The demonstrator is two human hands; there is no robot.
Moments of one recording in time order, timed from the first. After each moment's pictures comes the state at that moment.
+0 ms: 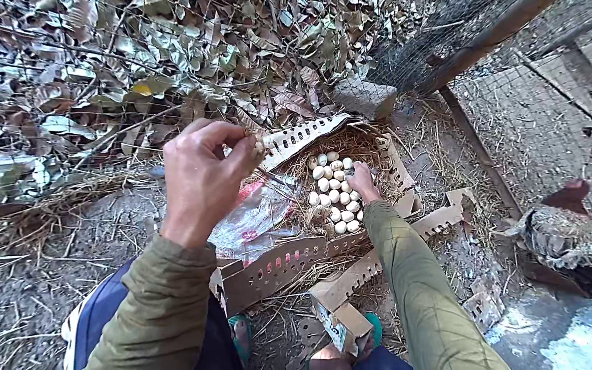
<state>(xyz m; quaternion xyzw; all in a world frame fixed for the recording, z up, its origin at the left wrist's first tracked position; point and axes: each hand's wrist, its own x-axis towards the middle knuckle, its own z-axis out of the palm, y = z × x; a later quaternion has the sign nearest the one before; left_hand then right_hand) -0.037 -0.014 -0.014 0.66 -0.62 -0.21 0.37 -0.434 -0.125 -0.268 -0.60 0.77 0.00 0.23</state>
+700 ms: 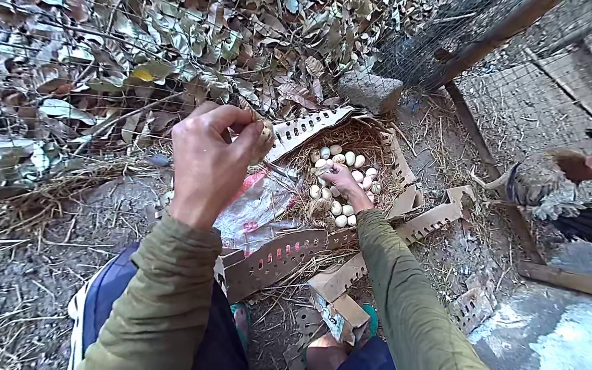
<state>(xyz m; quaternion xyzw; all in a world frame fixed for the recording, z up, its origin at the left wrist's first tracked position) -0.035 -0.019 -0.015 0.67 -0.62 -0.22 0.36 -0.363 -0.058 -0.221 -0.48 0.67 -0.19 0.53</state>
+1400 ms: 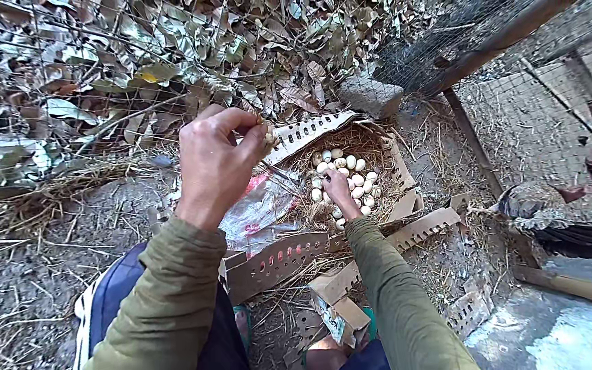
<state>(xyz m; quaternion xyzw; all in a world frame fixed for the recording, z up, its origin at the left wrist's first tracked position) -0.030 -0.020 -0.015 0.66 -0.61 -0.22 0.37 -0.340 -0.067 -0.250 -0.68 0.67 -0.08 0.27</state>
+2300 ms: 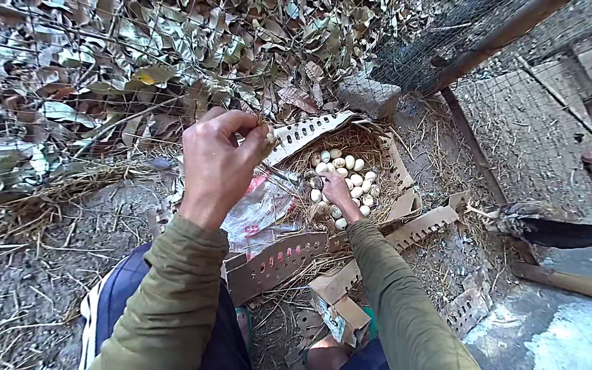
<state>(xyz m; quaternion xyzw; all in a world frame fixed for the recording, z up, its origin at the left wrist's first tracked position) -0.032 -0.025 -0.018 0.66 -0.61 -0.23 0.37 -0.339 -0.069 -0.243 -0.67 0.69 -0.02 0.29</state>
